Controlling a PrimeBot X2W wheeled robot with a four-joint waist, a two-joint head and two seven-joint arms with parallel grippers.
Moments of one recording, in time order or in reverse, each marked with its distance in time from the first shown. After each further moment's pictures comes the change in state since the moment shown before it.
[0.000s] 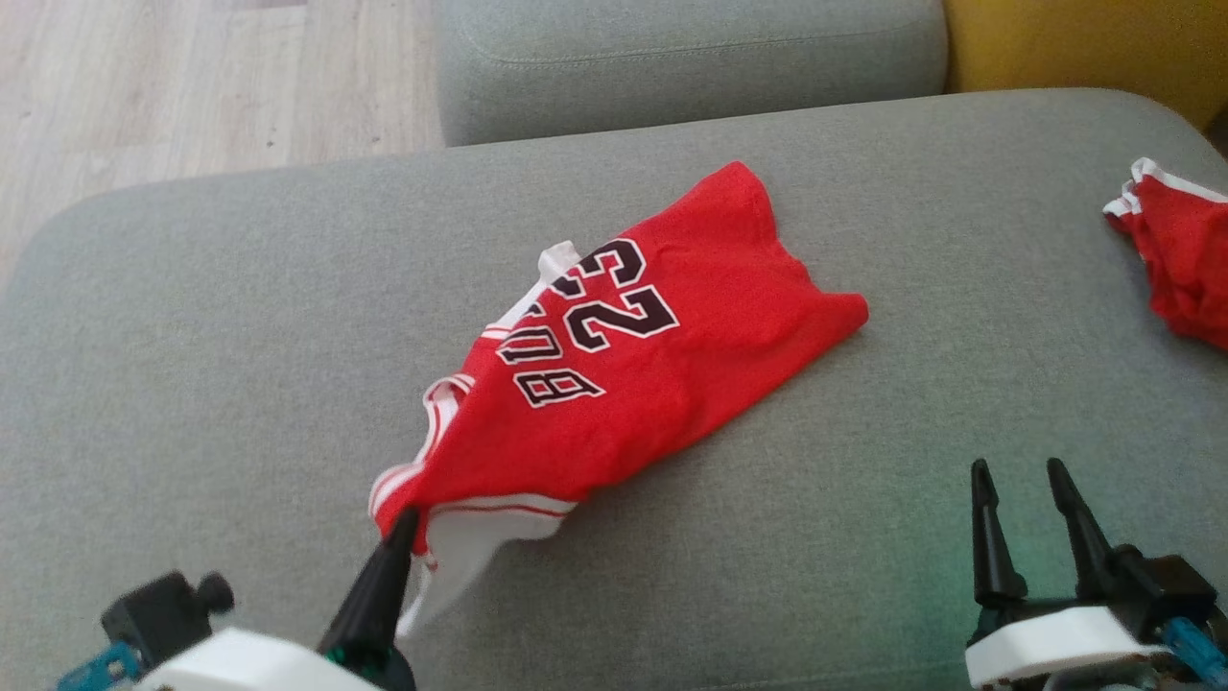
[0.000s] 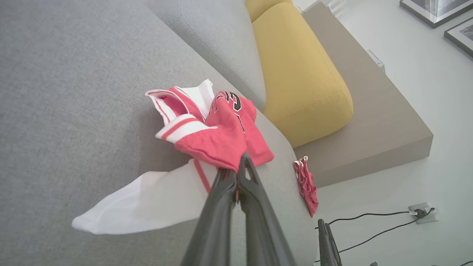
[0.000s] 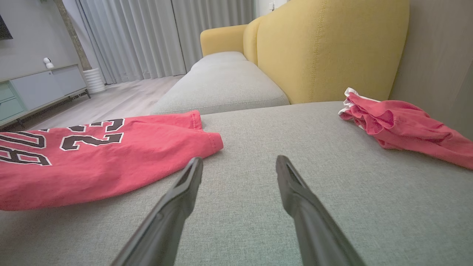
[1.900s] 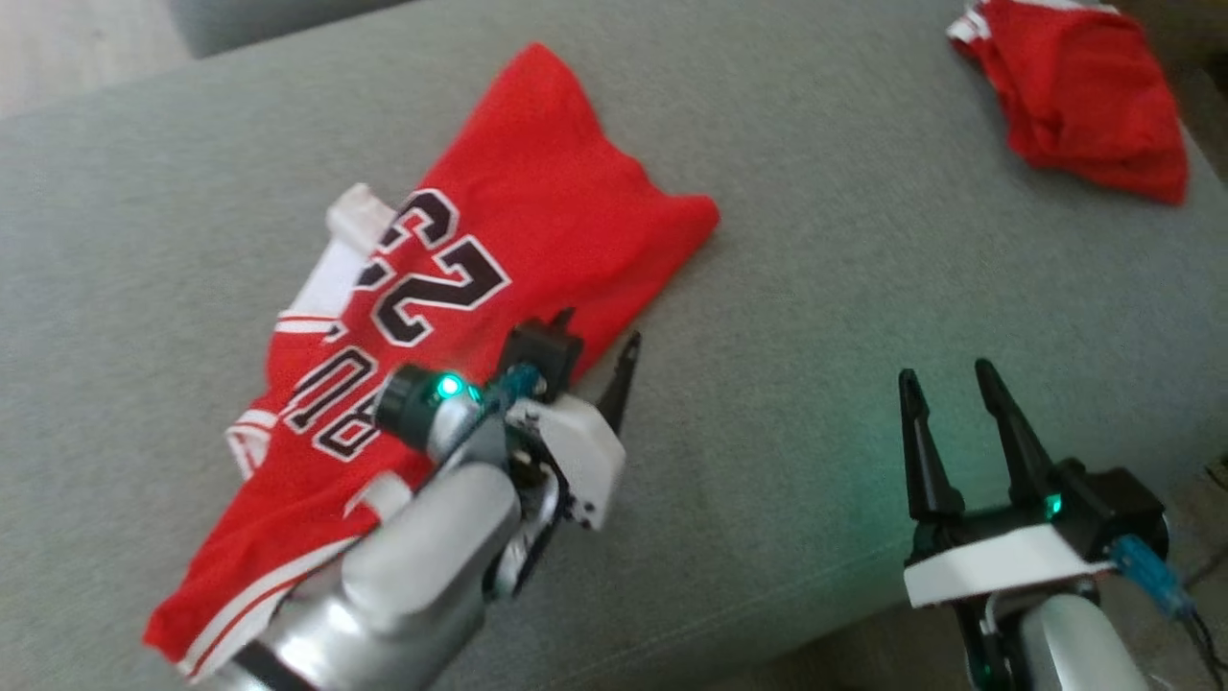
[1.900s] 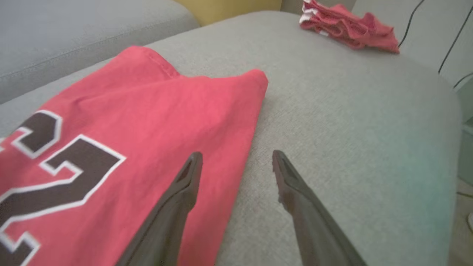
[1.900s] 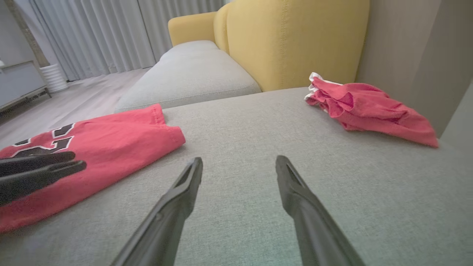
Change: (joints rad) left arm -0.821 -0.274 -0.524 0.924 0.690 -0.081 0.051; right arm -0.132 0.000 0.130 -0.034 0.033 0.000 0.000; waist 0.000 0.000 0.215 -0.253
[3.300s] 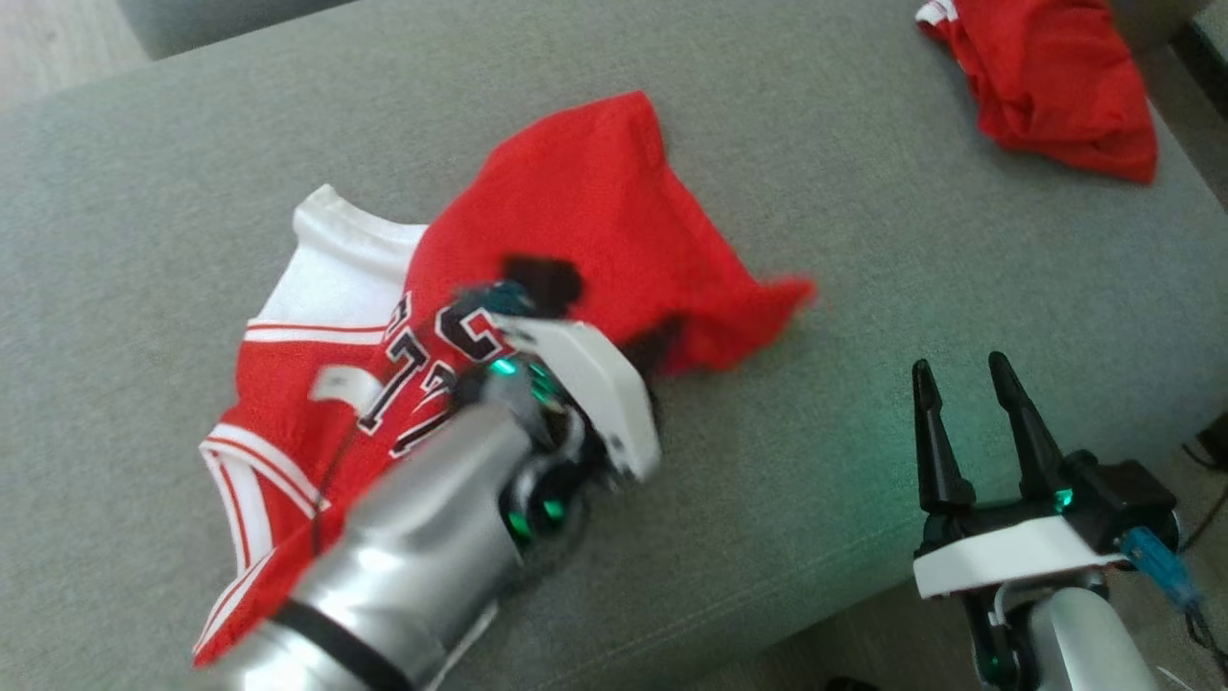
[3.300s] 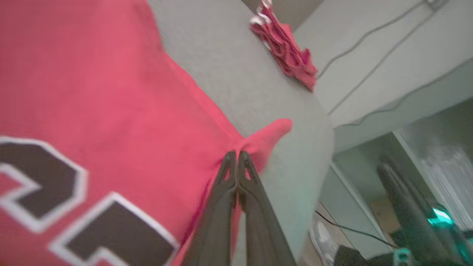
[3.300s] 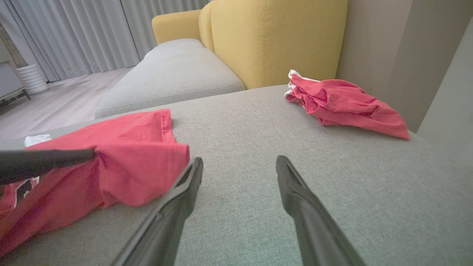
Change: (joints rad) left arm -0.063 -0.106 0.048 0.080 -0.458 -0.269 0.154; right arm -0.022 0.000 -0.024 0.019 0.008 0.000 0.000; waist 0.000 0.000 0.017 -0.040
